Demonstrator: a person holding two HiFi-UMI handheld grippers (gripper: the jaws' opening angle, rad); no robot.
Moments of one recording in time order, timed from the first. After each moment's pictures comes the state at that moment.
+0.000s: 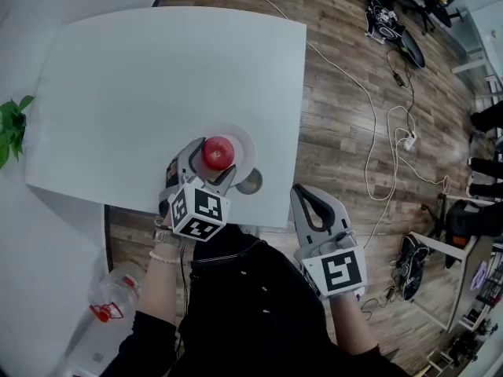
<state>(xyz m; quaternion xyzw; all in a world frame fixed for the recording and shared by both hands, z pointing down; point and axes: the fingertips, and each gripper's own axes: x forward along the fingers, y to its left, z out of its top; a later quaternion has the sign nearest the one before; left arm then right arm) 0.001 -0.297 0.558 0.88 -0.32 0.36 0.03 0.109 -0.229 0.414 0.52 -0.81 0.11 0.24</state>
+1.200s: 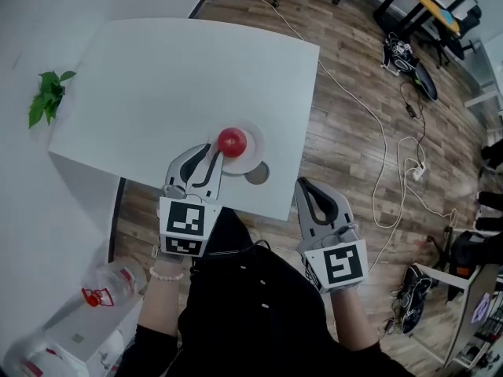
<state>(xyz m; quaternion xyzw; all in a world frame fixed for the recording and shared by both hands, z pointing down) -0.044 -0.253 0.410 0.86 -0.48 0.20 0.05 0.098 -0.191 0.366 0.48 -0.85 0.05 0.20</state>
